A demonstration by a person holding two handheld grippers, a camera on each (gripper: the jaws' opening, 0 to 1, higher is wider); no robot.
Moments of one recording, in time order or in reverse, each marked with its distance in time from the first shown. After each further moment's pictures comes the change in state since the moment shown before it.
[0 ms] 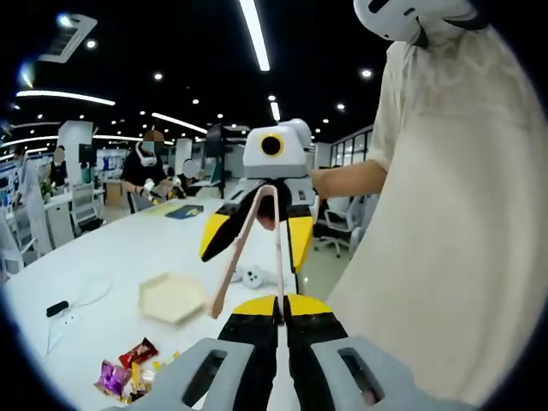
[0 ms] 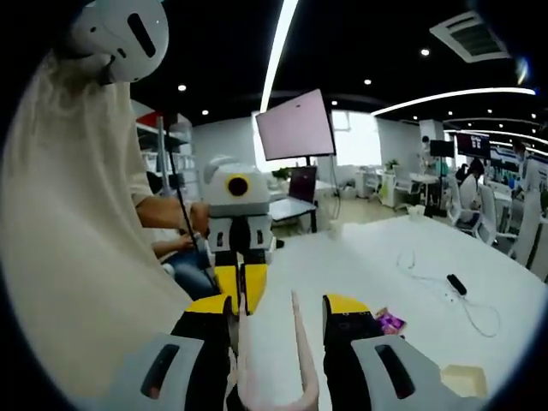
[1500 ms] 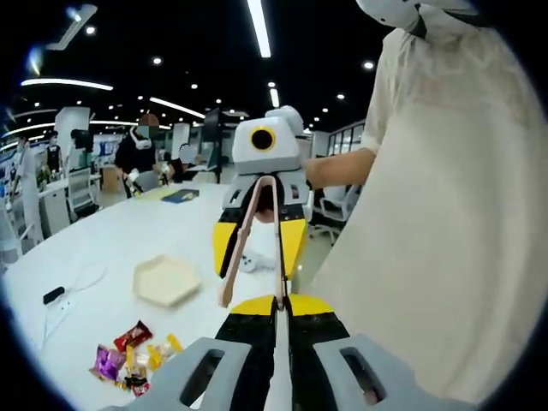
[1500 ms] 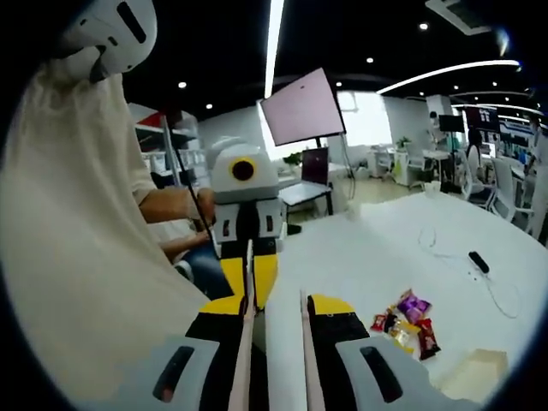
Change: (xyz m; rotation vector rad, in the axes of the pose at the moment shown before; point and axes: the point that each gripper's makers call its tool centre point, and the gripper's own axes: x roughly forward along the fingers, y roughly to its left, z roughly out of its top) left arm -0.013 -0.002 -0.018 -0.033 0.071 -0.010; right arm 0.019 0.009 -0.013 0.103 0.055 0.079
